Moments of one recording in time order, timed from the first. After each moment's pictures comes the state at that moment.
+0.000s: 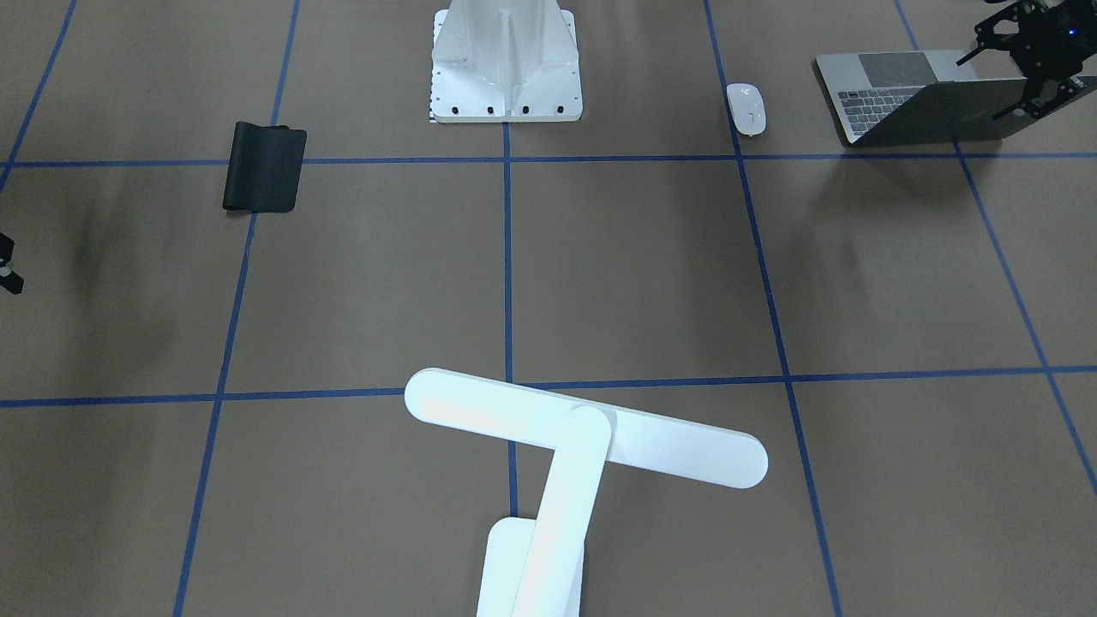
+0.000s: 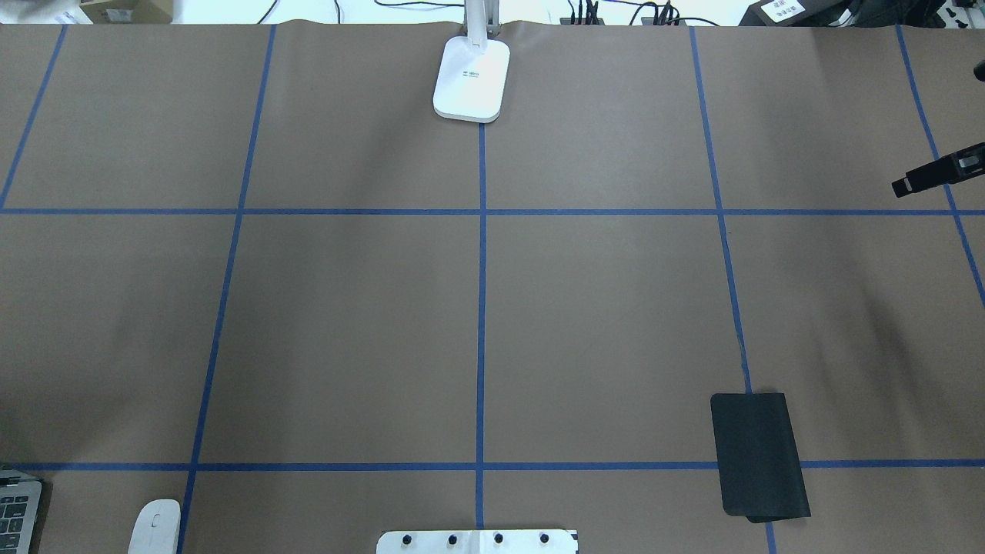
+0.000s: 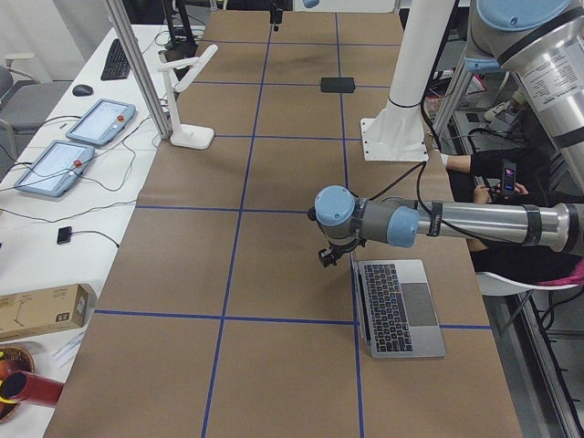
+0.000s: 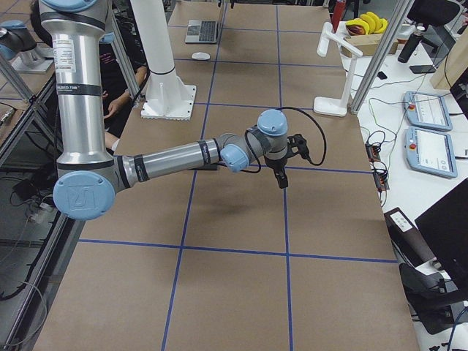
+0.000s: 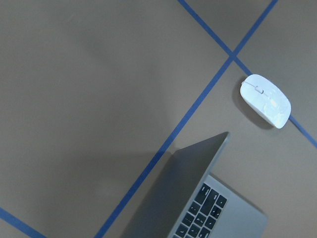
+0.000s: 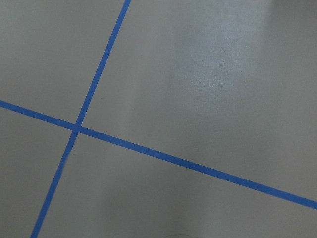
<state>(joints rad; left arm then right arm) -1.22 -1.06 -2.10 -1.70 -2.56 0.73 1.25 -1.54 1.79 -1.21 2.29 0.34</state>
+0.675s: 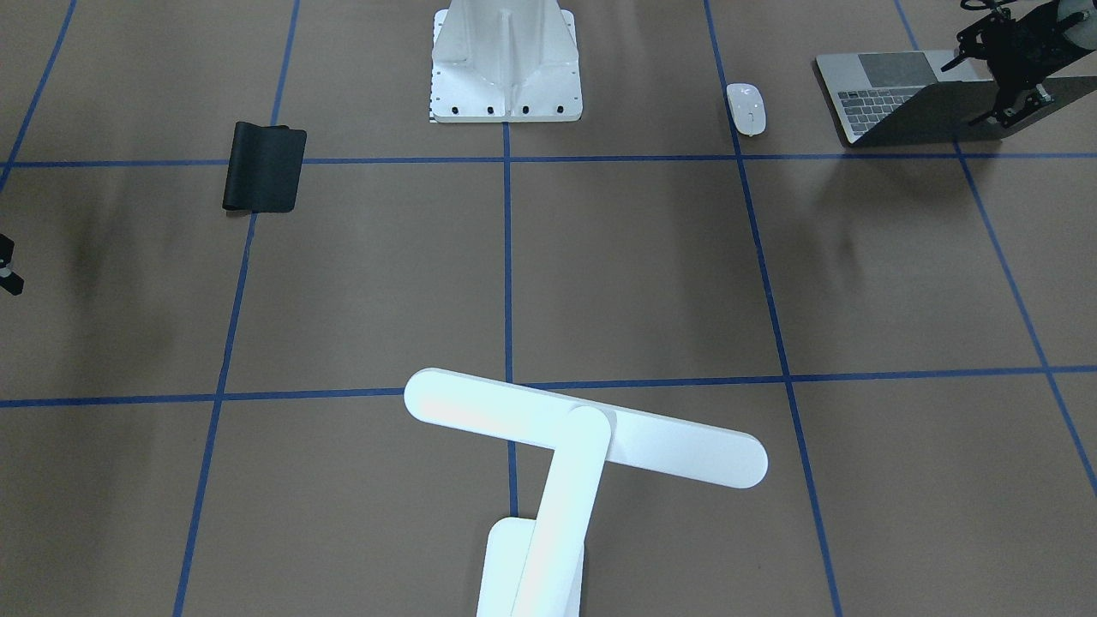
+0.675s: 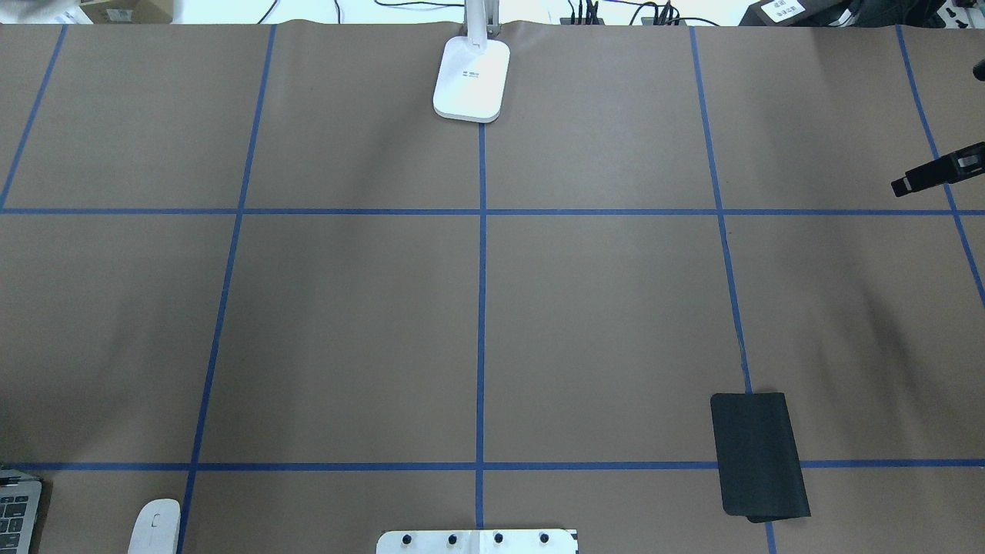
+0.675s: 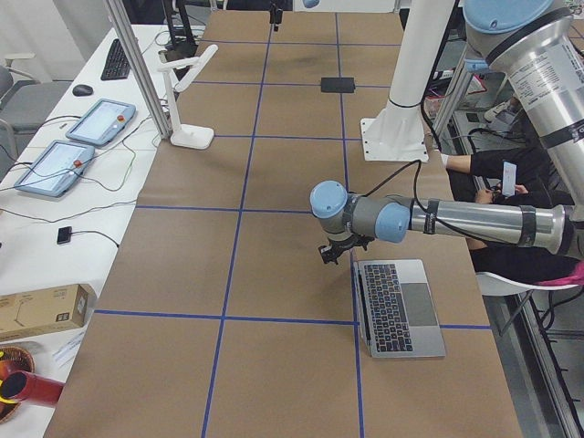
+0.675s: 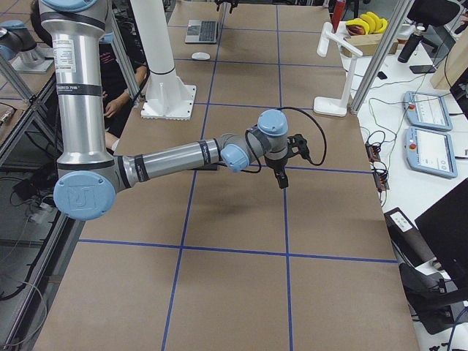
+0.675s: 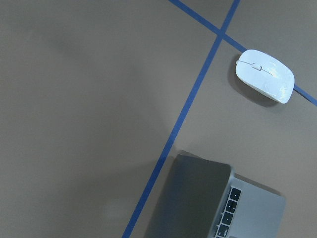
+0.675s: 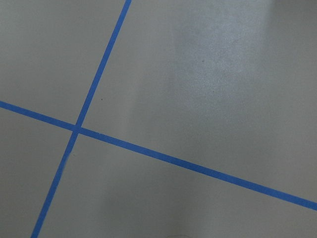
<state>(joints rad) -1.12 -1.06 -2.10 -1.70 -2.48 0.82 1.25 -1.54 1.78 -1.21 2.29 0.34</state>
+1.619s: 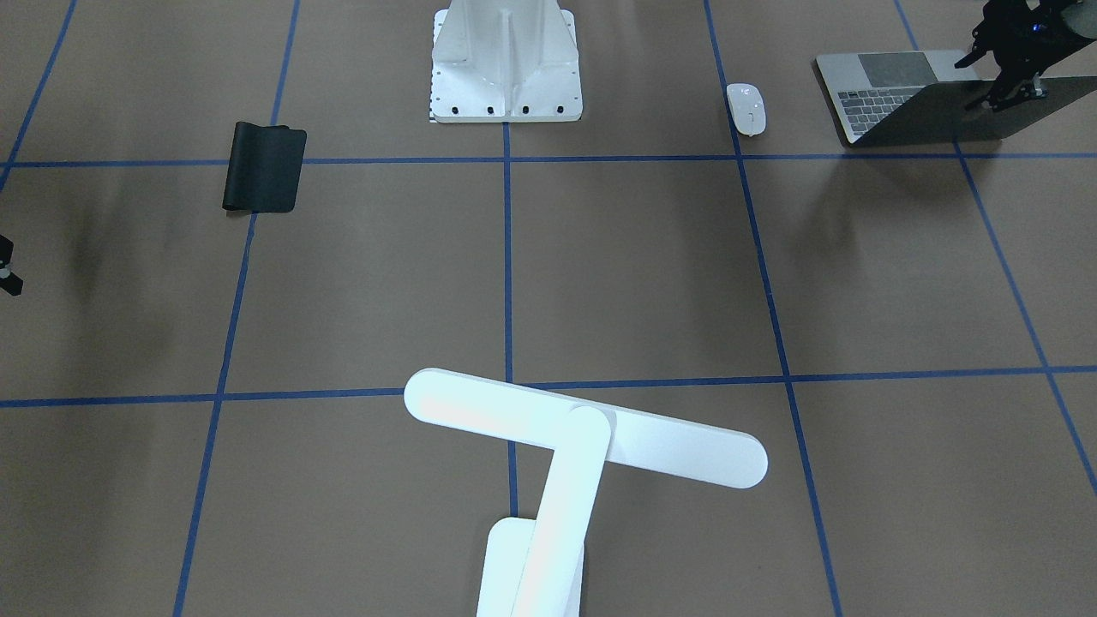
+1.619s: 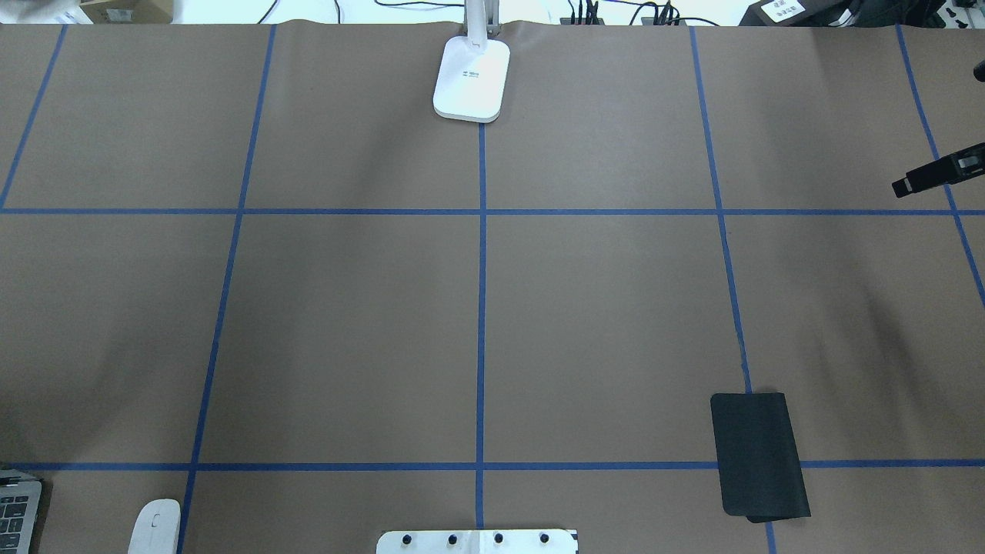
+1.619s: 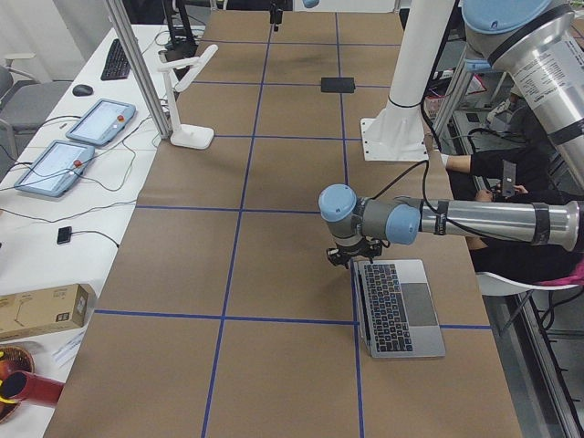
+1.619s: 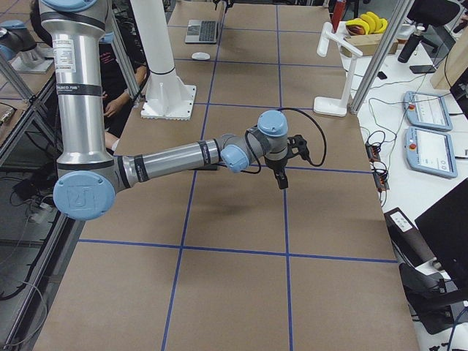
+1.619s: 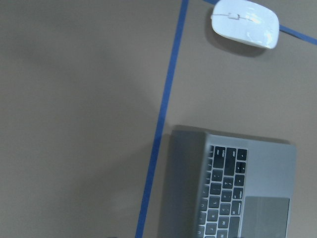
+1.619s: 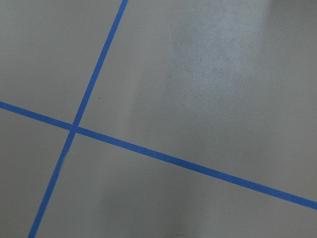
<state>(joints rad) -1.12 -1.00 -2.12 -1.70 -2.46 1.06 1.25 -1.54 1.78 -1.21 2.29 0.34</state>
